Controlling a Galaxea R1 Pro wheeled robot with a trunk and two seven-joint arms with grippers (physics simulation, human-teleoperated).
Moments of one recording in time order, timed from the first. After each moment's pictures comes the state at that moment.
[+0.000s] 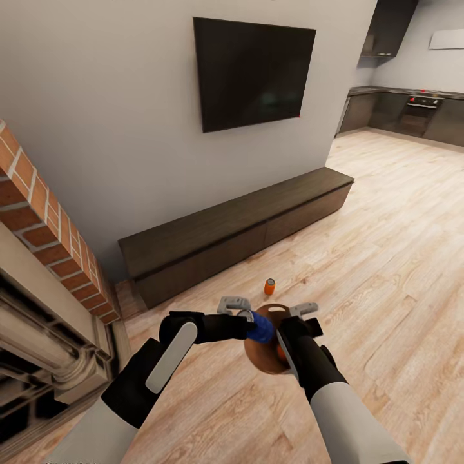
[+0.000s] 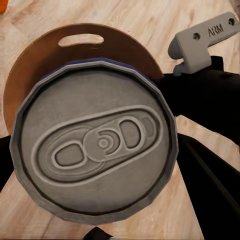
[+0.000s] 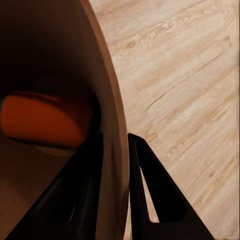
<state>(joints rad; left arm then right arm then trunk) -0.63 -0.05 -0.50 -1.32 0.75 0.89 0.04 -0.70 0.17 0.05 -0.84 0.28 0.85 -0.42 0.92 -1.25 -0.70</state>
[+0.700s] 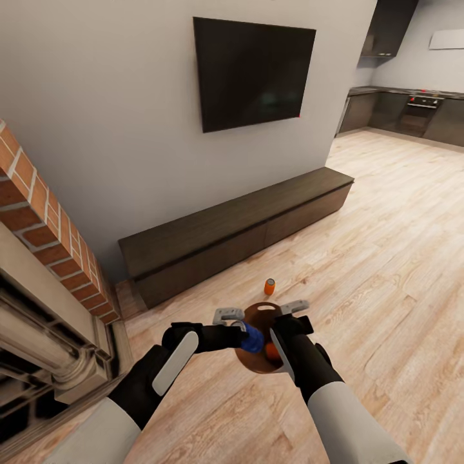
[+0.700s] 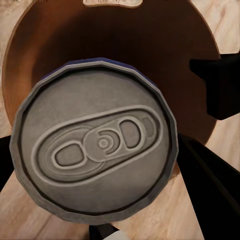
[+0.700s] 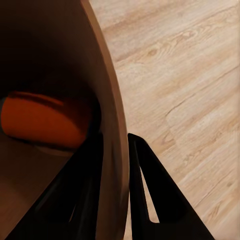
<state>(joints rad) -0.63 -0.05 -0.50 -1.12 0.75 0.77 0.04 -0.70 0.17 0.15 -0.88 0.17 0.89 -0.42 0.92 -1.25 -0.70</state>
